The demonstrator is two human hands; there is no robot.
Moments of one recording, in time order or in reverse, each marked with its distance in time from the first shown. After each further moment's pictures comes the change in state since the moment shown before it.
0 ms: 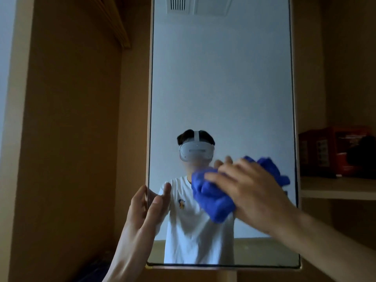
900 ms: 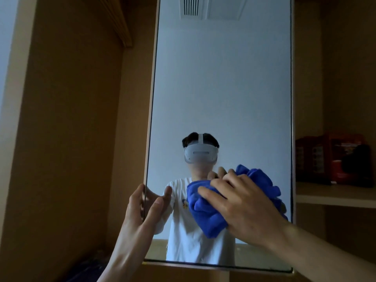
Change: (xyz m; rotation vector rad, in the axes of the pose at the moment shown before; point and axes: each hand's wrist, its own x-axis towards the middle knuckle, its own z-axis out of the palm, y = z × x) left_hand 0.014 -0.018 0.004 0.095 0.057 -0.019; right_hand -0.012 -0.011 0.010 -0.166 -0.039 -0.131
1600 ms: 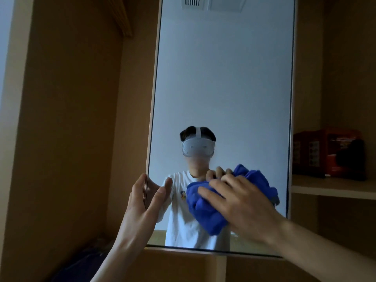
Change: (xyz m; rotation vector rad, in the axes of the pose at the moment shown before) left_hand -0.004 0.000 -0.002 0.084 -0.002 0.035; right_hand -0.012 -0.013 -0.001 0.031 -0.032 -0.034
